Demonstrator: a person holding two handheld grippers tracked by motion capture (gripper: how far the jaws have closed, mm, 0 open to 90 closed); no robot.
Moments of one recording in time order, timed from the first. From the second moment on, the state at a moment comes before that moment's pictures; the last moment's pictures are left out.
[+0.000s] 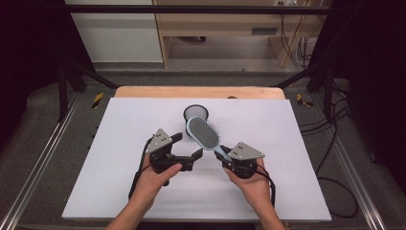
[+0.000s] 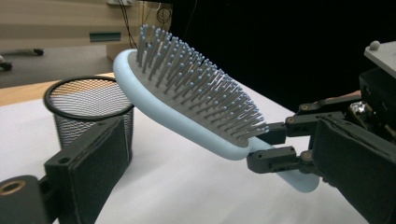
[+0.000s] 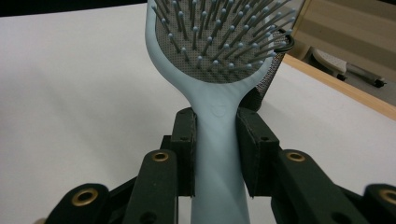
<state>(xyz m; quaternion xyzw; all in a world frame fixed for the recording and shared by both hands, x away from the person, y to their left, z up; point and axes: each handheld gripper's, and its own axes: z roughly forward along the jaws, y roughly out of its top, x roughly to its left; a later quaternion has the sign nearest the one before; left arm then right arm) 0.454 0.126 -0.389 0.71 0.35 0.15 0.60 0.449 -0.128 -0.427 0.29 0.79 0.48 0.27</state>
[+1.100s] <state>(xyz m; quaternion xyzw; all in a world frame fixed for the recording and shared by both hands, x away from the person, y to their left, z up) 0.471 0.112 -0.377 0.65 0.39 0.12 0.64 0.444 -0.126 -0.419 0.28 0.76 0.53 0.27</state>
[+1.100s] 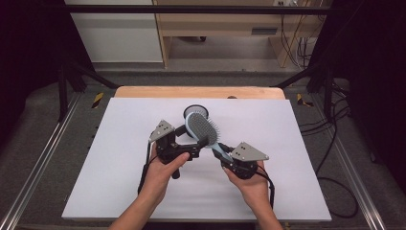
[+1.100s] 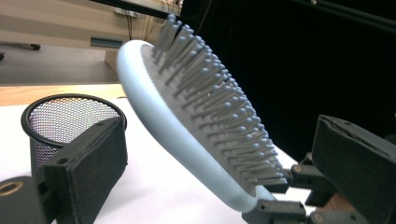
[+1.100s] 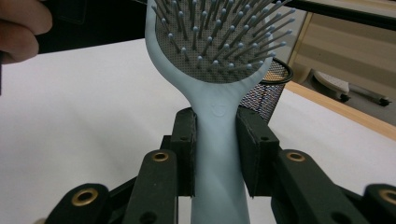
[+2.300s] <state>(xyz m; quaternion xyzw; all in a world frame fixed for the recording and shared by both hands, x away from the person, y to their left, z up) 0.479 0.102 -0.381 0.62 0.42 0.12 0.65 0.443 -0.121 -0.422 0.28 0.75 0.54 0.26</state>
